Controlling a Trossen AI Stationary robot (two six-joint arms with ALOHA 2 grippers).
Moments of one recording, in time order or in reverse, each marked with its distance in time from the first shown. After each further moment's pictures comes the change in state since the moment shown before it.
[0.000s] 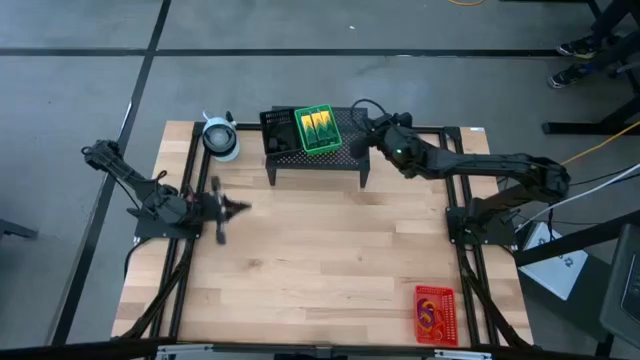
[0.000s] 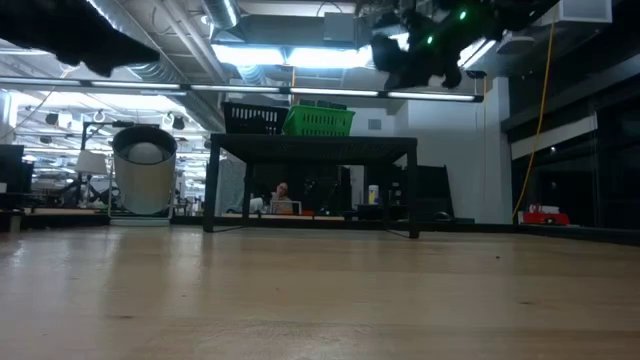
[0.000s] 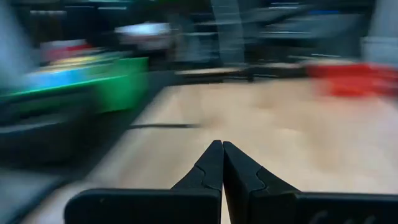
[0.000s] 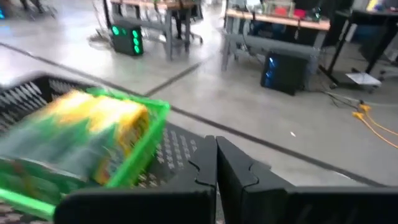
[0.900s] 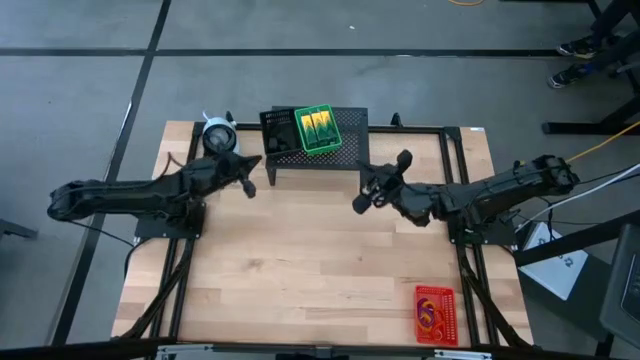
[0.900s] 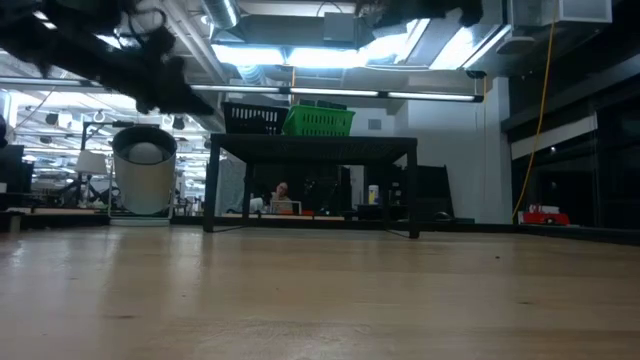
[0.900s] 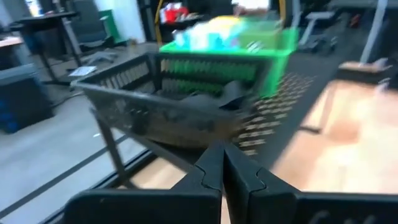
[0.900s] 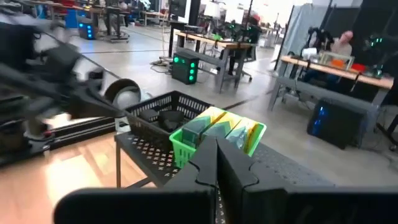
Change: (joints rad) left arm 0.850 0.233 0.000 0.270 0.376 0.003; right arm 0.515 -0.073 0.000 0.054 0.279 -0.134
